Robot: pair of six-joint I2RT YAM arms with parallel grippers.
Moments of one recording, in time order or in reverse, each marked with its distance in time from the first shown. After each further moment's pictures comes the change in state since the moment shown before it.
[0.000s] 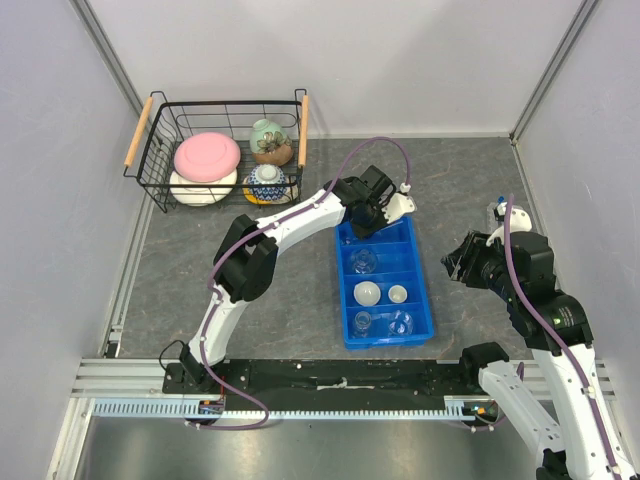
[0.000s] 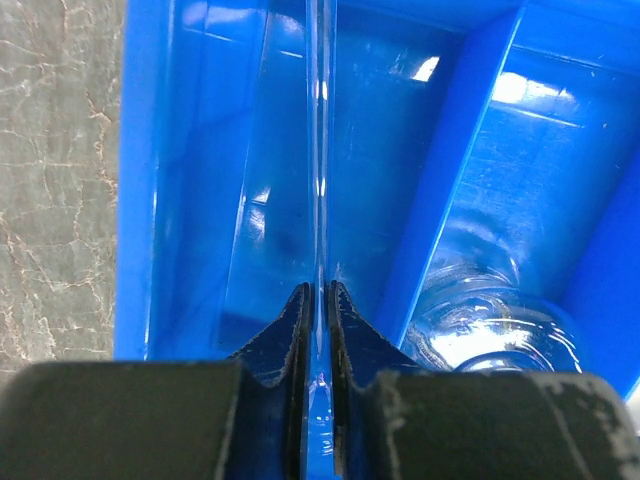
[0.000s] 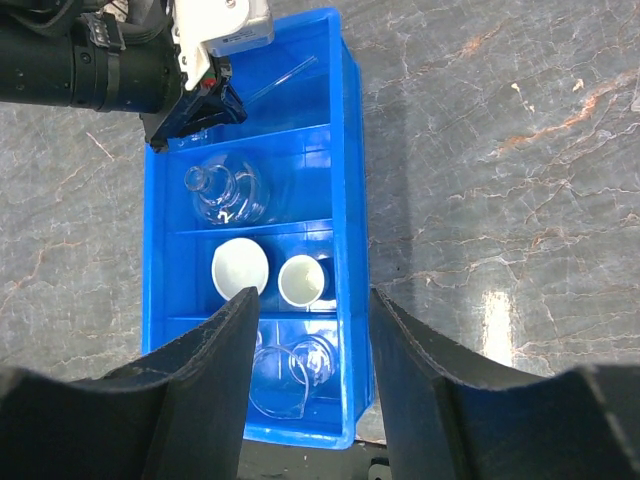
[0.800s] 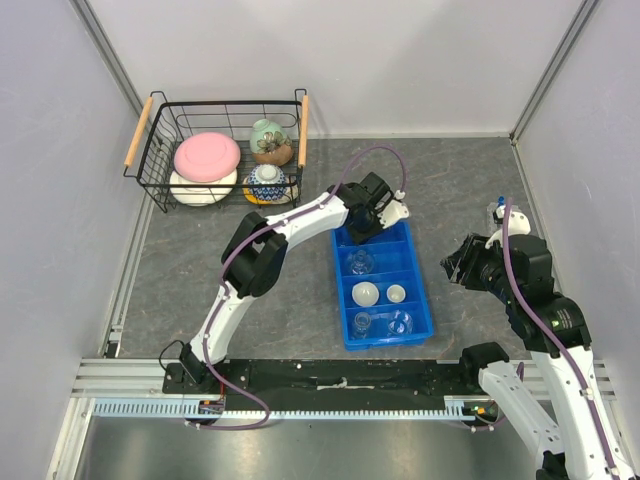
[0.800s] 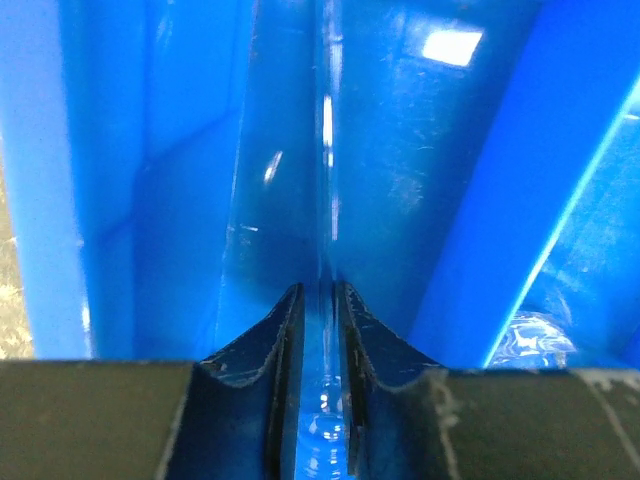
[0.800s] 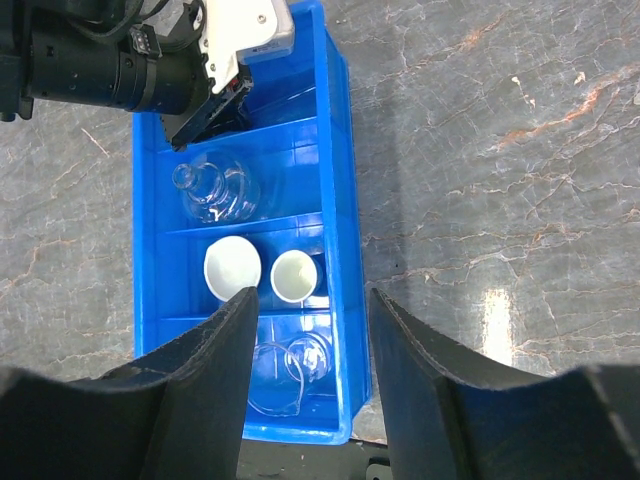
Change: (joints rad) left arm 0.015 0.085 -0.003 0.000 -0.031 -0.006; right arm 0.000 -0.019 -0.031 0.008 0.000 0.000
